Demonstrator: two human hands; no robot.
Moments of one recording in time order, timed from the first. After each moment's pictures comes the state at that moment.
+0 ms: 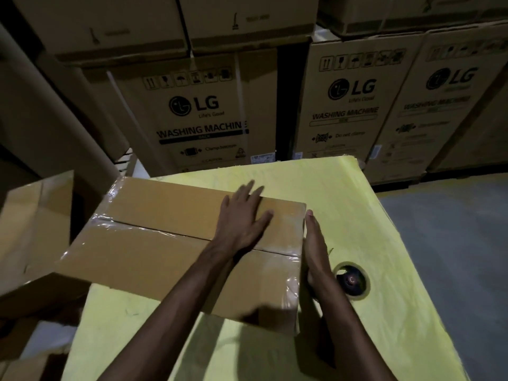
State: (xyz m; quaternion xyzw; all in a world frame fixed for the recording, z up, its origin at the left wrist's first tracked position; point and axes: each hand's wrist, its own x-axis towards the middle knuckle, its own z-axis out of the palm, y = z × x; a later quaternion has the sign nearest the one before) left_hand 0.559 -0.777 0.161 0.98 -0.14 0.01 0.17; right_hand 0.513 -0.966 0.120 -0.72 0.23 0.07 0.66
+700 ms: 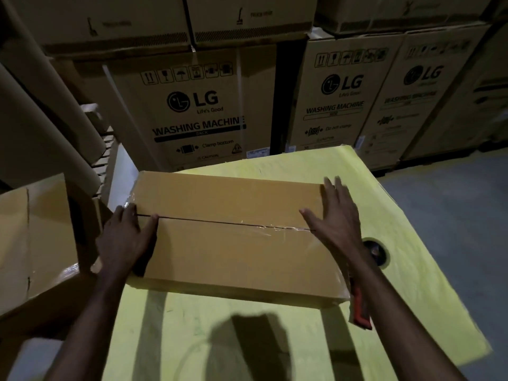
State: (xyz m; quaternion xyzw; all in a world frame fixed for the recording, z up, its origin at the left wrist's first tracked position) left_hand 0.513 -0.465 0.152 0.97 0.14 0.09 0.16; right_hand 0.503 -0.919 0.145 -0.96 0.08 -0.09 0.27
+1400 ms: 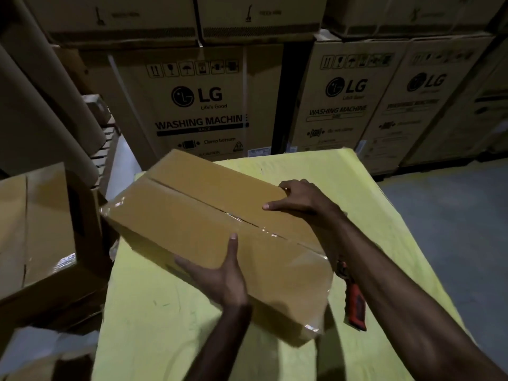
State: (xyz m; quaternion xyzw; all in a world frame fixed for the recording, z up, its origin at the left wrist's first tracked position) left_hand 0.414 -0.687 0.135 0.60 0.40 0.17 0.67; right_hand 0.583 -0.867 0.189 -0.97 -0.05 0.16 0.20
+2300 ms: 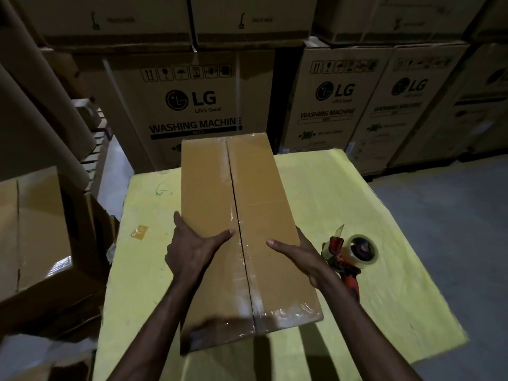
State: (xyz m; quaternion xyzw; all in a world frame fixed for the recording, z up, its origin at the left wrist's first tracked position) left_hand 0.459 -0.601 0.159 0.90 0.24 0.00 0.36; right_hand 0.438 -0.851 0.133 -0.74 0.16 0.15 0.64
